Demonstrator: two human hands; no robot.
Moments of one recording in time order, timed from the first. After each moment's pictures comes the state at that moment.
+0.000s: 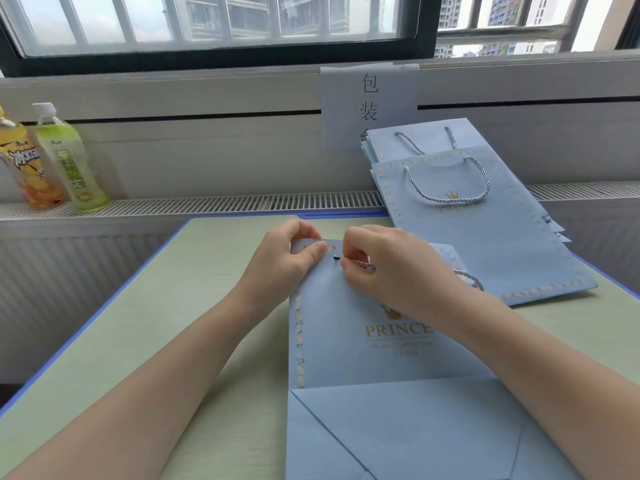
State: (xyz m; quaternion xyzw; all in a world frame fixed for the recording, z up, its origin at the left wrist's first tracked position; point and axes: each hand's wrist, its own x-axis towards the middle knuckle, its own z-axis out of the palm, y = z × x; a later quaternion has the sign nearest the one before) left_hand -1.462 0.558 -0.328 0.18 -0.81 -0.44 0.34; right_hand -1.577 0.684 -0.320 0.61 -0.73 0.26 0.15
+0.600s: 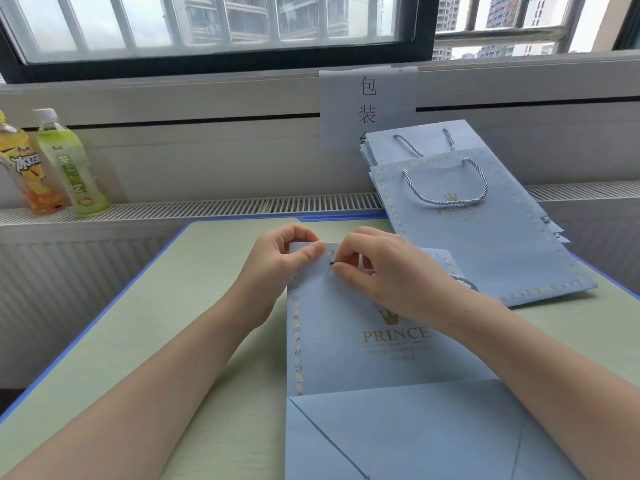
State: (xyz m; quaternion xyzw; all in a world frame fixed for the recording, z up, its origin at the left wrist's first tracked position) left_hand -1.457 0.554 -0.329 0.15 -0.72 -0.60 0.31; right_hand -1.582 0.681 -0.324 0.63 -0.72 0.29 0.07
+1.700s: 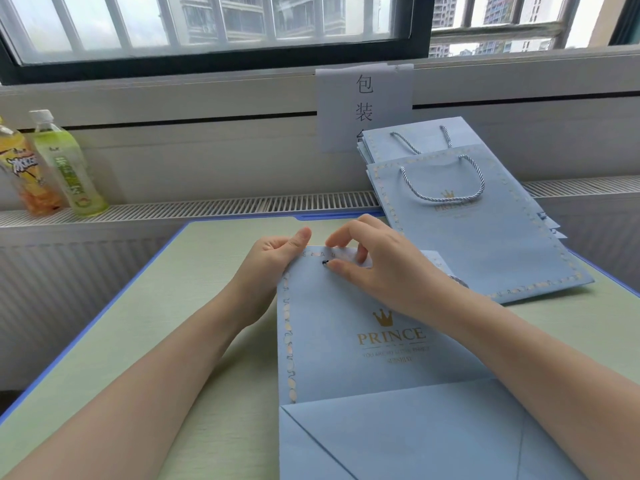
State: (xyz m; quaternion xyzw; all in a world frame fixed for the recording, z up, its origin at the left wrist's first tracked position) left_hand -1.456 0.552 -0.328 0.18 -0.71 -0.63 0.24; right_hand -1.580 0.682 -0.324 0.61 -0.71 0.34 0.04
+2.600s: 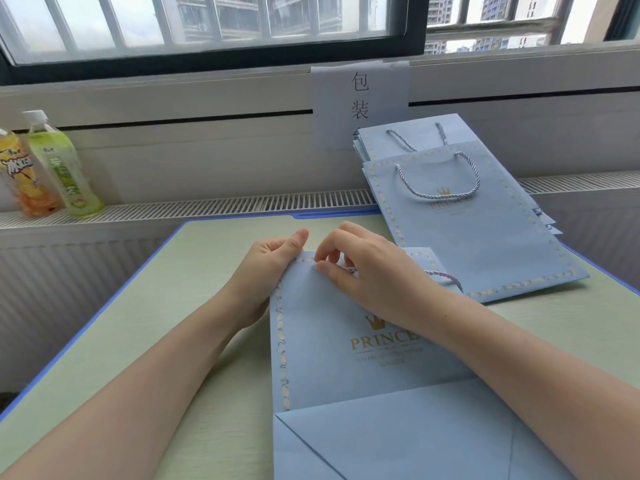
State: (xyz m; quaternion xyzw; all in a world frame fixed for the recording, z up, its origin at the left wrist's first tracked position) left_hand -1.458 0.555 -0.331 0.19 -0.71 -0.64 0.23; right_hand -1.569 0.680 -0.328 0.64 -0.69 0.32 0.09
